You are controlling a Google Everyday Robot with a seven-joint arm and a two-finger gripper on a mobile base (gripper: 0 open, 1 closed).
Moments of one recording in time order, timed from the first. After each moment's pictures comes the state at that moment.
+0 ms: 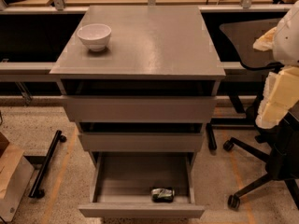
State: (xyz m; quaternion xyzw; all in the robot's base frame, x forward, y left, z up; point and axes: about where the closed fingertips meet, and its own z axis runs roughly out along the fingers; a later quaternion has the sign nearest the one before) arm 0.438 -0.217 0.976 -0.60 0.78 -0.03 0.16
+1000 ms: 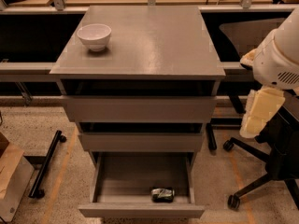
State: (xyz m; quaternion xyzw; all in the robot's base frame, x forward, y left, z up) arm 0.456 -0.211 0.927 -0.61 0.78 -0.04 0.16
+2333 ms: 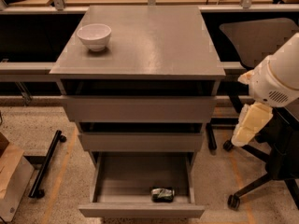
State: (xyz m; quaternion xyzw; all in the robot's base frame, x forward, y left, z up) arm 0.471 -0.223 0.870 -0.57 0.80 0.01 0.17
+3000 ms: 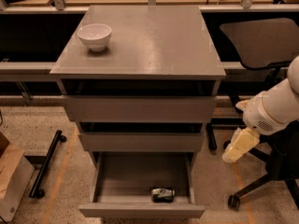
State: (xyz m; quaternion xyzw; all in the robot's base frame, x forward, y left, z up) arm 0.480 -0.238 0.774 -0.52 0.83 0.06 0.20
